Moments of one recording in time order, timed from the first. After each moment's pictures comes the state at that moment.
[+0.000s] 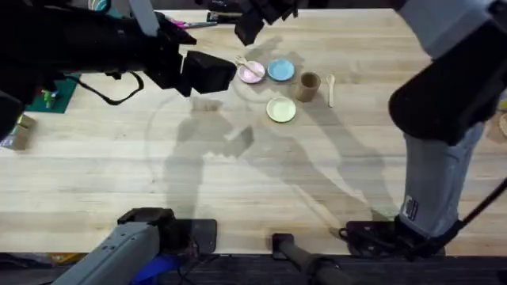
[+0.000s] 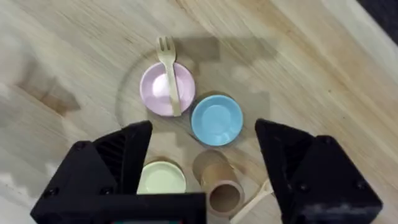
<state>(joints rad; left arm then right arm) 0.00 1.07 1.11 -0.85 0.62 0.44 0.54 2.25 2.36 -1.23 0.06 -0.15</state>
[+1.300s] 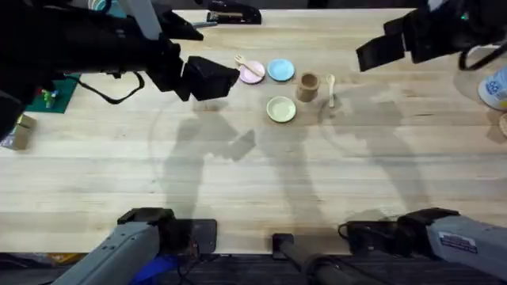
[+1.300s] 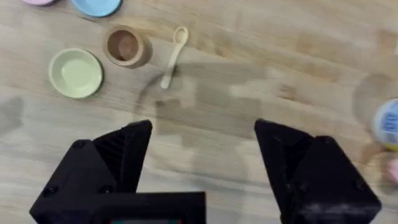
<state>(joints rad) 0.00 1.07 1.11 -0.85 0.69 0.57 0.21 1.32 1.42 -1.16 0.12 -0.06</state>
